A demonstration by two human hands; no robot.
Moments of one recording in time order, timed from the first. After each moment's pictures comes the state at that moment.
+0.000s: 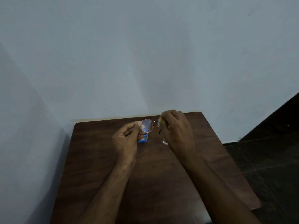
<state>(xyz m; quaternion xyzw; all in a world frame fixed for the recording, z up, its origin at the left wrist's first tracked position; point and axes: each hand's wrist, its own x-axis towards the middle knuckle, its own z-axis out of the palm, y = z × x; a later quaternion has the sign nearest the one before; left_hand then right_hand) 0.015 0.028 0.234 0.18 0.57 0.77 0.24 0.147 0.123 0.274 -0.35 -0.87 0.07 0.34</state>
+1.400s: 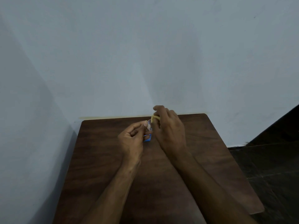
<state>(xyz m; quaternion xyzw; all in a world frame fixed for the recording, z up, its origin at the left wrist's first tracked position) 0.033 0.018 0.235 0.18 0.57 0.77 0.22 0.125 0.086 0.291 -0.33 -0.86 0.09 0.37</state>
